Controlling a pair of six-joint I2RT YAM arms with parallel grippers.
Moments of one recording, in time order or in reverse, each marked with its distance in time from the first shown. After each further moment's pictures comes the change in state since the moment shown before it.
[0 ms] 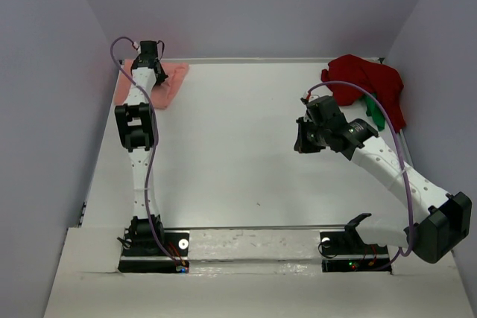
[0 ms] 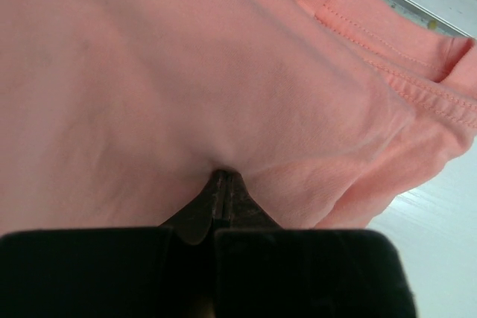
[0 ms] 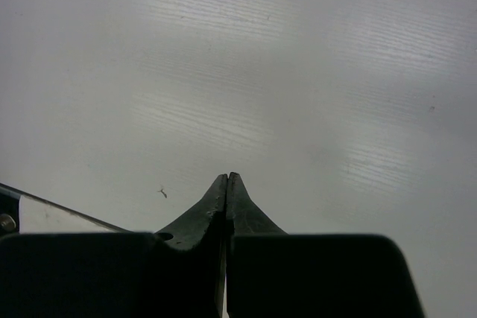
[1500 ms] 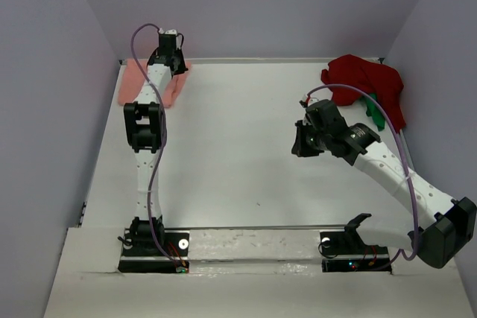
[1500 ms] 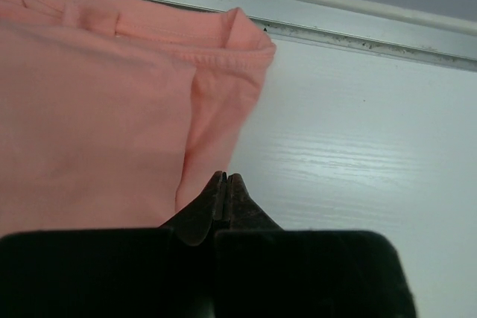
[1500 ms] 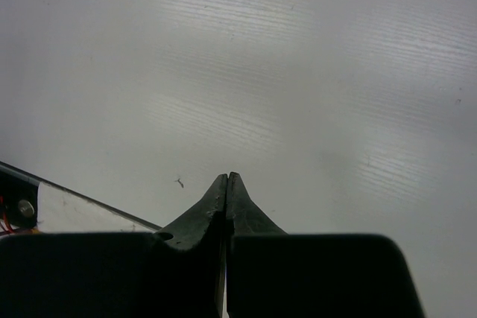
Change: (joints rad) left arm -0.125 -0.117 -0.095 0.130 0.121 0.112; right arm 0.043 -0.044 -0.016 -0.002 -0.003 0.039
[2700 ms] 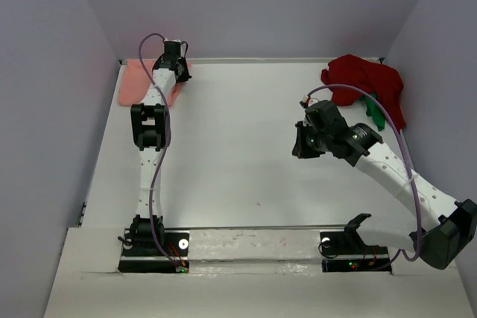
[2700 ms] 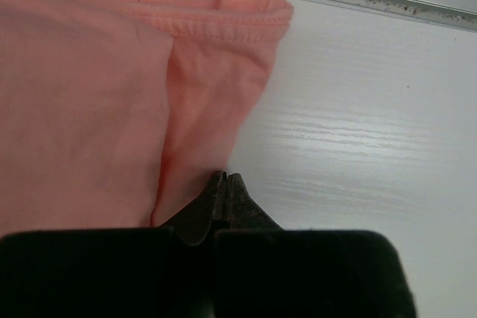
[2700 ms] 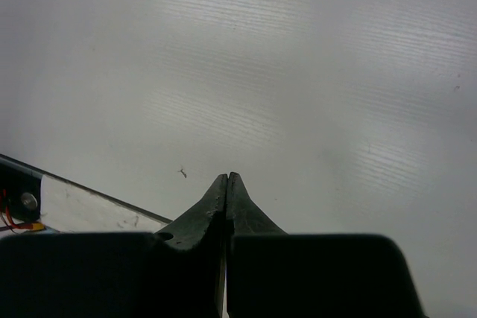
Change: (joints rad) left arm -0.010 0.158 0.129 -0.067 0.018 -0.014; right arm 0.027 -0.008 0.027 -0.054 0.053 0.023
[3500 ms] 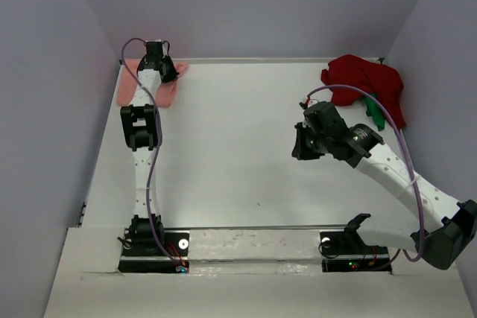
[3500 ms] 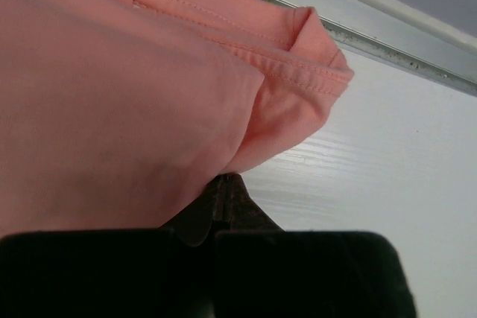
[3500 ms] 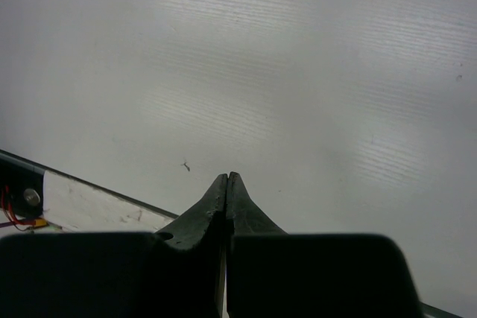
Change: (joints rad) left arm 0.104 0.036 0.045 0.017 0.150 -0.140; right arm 0.037 -0.012 0.022 -0.036 0.026 0.030
